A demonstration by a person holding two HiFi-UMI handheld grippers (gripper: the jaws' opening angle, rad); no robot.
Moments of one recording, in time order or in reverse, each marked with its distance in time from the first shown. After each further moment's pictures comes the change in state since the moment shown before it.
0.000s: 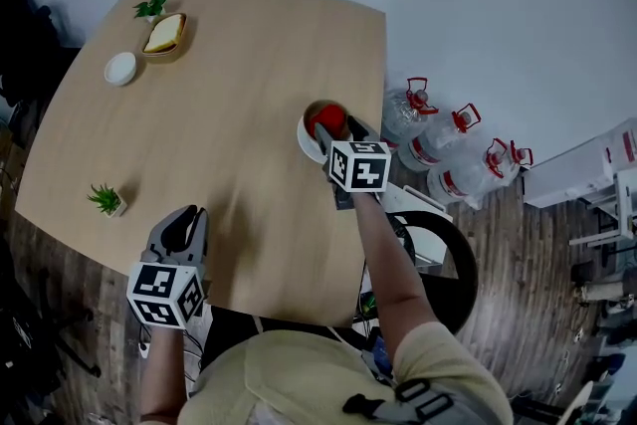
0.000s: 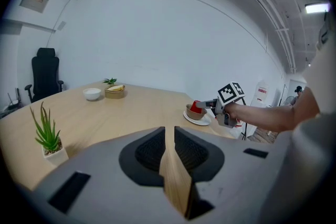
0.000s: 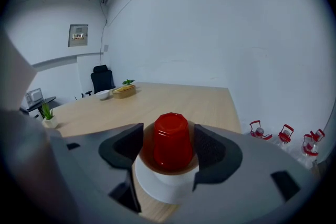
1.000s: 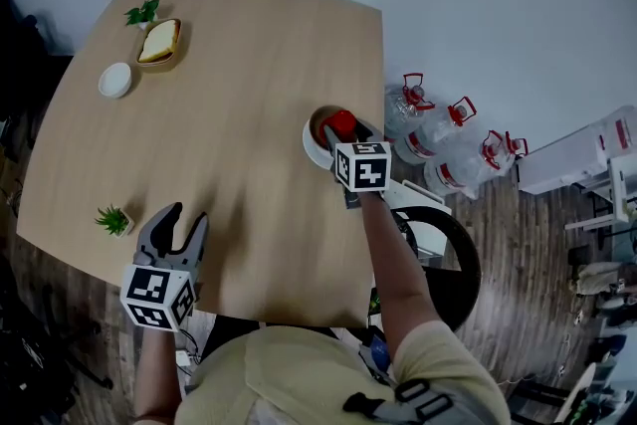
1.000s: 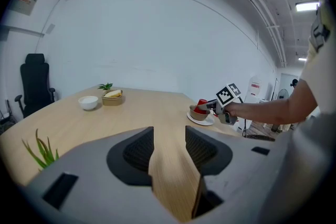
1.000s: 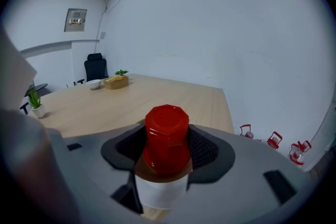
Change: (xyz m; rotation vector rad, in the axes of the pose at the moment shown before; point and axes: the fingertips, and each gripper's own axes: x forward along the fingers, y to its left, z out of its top) left arm 0.007 0.044 0.021 0.078 0.000 -0.067; right arm 0.021 -0.010 -0.001 -0.076 0.061 -0.091
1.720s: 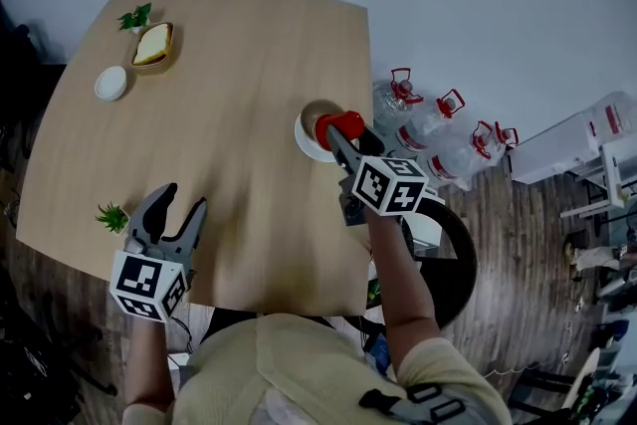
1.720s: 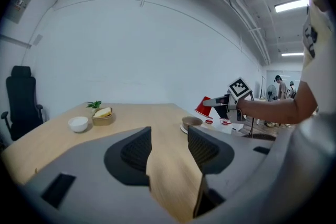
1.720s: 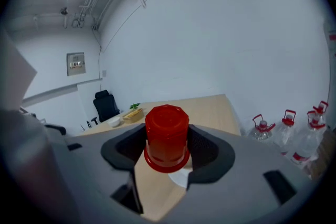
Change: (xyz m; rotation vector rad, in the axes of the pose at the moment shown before) left arm -0.010 -0.013 0.042 0.117 -0.116 -0.099; right arm -0.105 0.022 0.044 0.274 -0.215 0.139
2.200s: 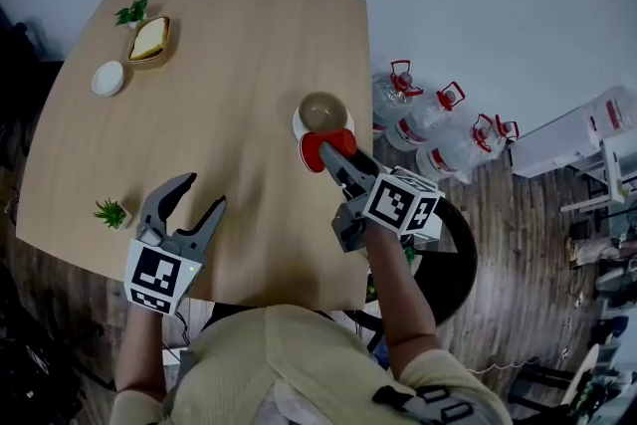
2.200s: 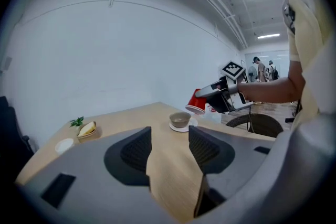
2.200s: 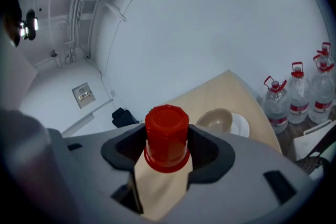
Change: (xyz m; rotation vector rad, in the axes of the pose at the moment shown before) left arm 0.020 -0.038 0.008 0.240 0.030 -0.140; right arm -0.037 0.037 -0.018 0.333 0.019 0.183
